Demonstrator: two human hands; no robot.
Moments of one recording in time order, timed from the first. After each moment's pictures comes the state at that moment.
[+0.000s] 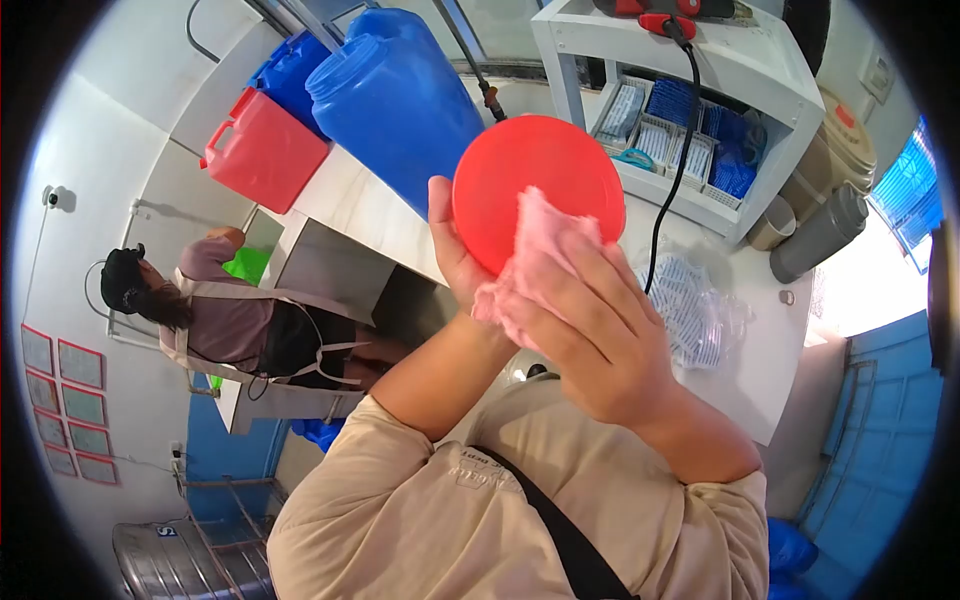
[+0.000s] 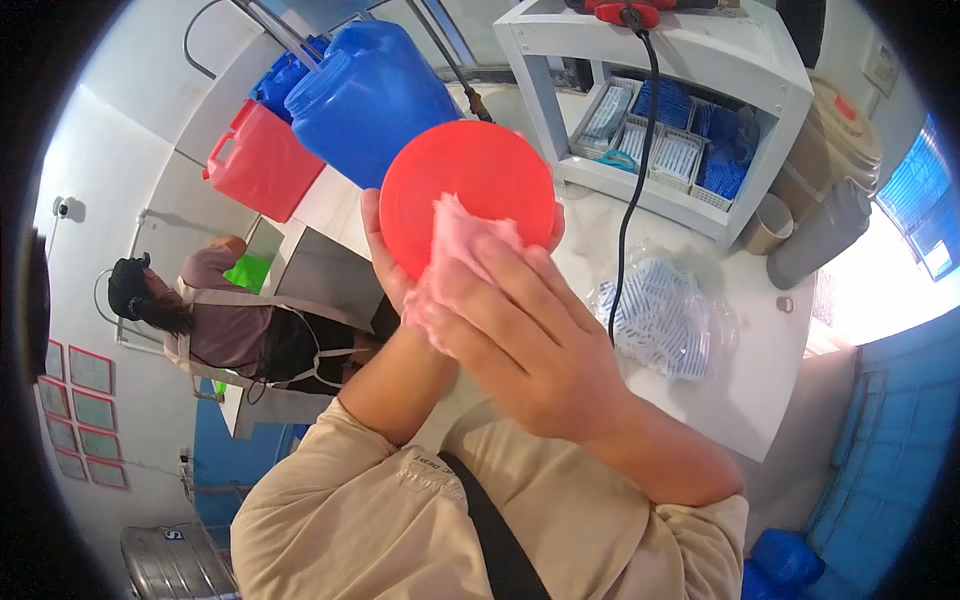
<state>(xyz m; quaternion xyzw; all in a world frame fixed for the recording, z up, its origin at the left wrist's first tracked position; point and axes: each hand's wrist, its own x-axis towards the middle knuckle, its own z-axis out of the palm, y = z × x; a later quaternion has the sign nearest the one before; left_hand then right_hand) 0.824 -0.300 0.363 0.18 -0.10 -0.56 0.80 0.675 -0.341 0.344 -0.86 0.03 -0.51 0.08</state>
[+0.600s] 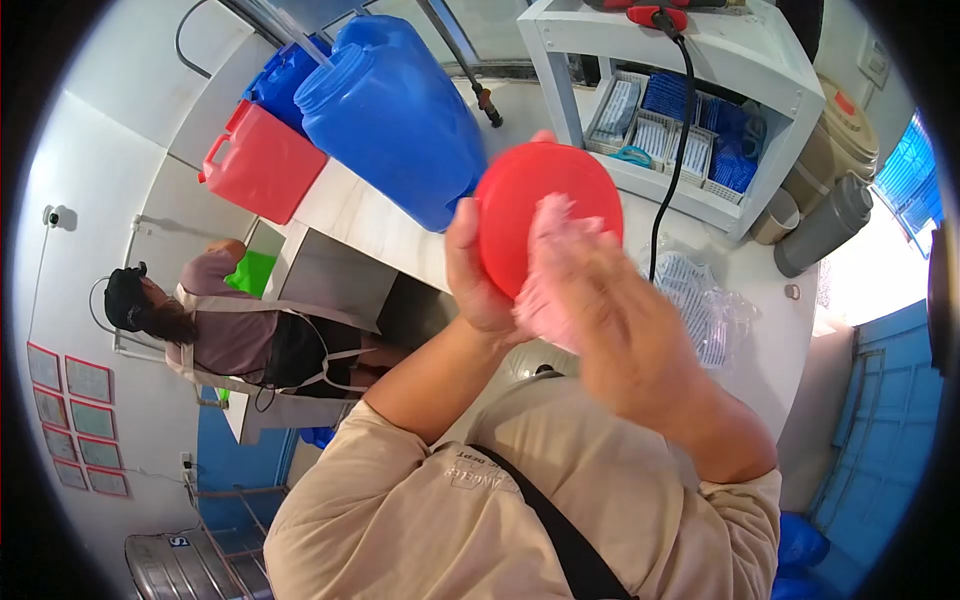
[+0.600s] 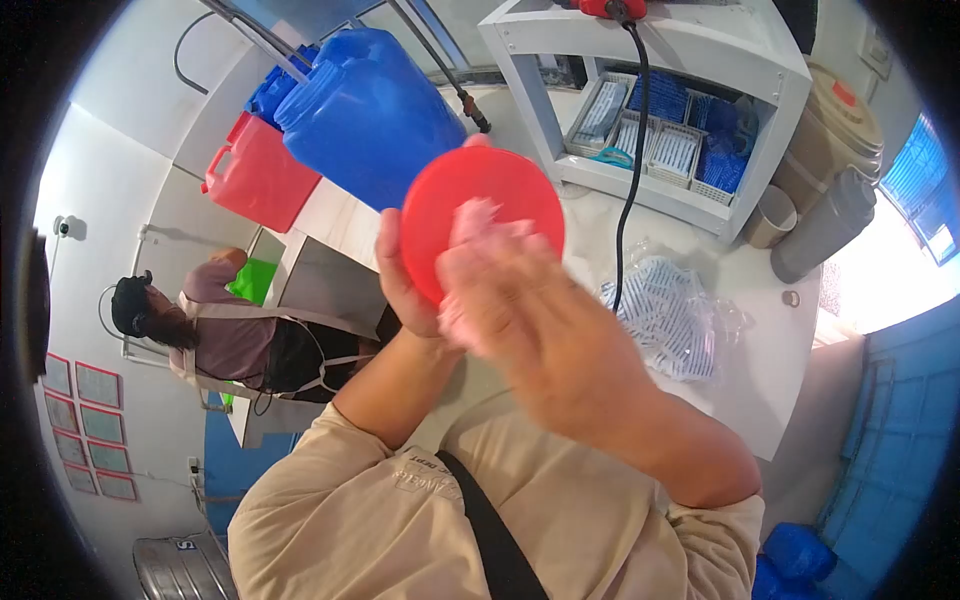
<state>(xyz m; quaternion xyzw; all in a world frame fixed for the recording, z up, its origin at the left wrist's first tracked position) 0.830 -0.316 0.347 0.08 -0.32 -0.59 0.73 0.669 -0.360 0.351 -0.87 0.04 -0.46 0.19</state>
